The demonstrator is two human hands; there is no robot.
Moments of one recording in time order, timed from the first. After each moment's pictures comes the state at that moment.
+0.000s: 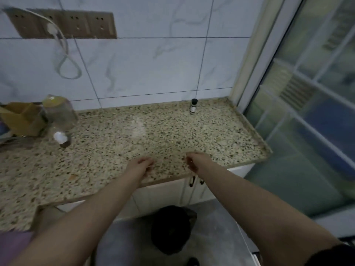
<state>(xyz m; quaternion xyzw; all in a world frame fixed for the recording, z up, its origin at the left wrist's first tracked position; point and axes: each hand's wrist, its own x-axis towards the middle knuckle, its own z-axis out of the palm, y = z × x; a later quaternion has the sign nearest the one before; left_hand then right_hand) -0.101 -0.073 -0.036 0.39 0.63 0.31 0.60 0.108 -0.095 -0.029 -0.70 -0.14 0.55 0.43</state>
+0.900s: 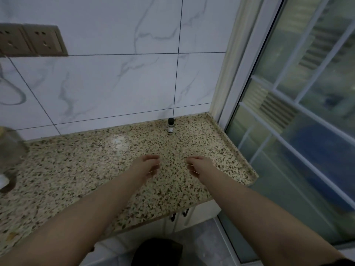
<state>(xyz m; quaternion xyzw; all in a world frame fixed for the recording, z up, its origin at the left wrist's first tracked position) 0.050 0.059 -0.024 0.38 0.54 0.27 0.70 0.249 -0.002 -0.025 -0.72 -0.12 0.50 0.47</state>
